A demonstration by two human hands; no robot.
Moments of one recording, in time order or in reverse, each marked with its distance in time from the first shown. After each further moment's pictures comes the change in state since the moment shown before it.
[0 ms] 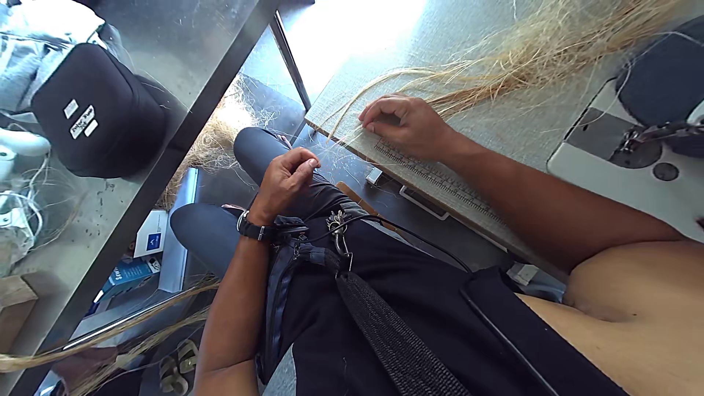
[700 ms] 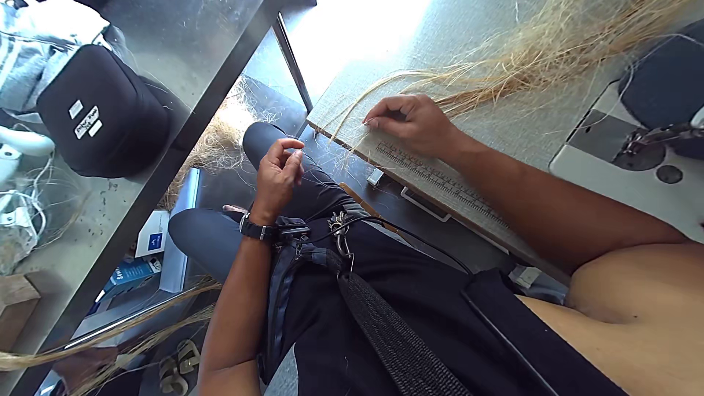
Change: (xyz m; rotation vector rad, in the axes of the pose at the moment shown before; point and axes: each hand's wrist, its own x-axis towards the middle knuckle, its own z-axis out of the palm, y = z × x) left_hand -0.004 -0.010 0.001 -0.053 0.239 -0.069; right_hand 0.001 0.000 -0.002 0.117 0.036 0.030
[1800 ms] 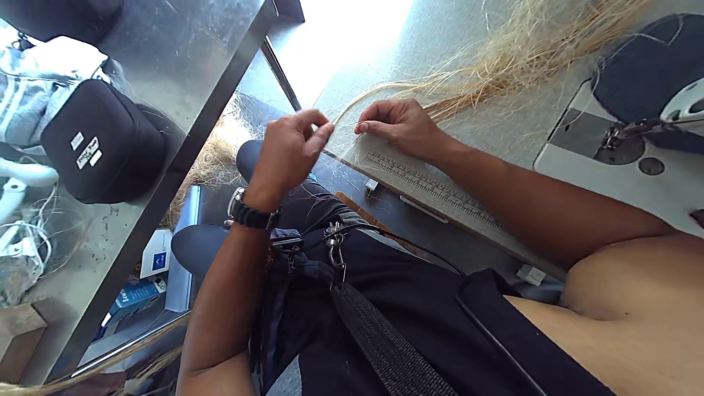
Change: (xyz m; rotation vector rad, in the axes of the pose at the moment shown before) left_hand 0.075 0.103 0.024 0.651 -0.169 0.192; right_hand 0.001 -0.001 -0.005 0.364 0.063 0.085
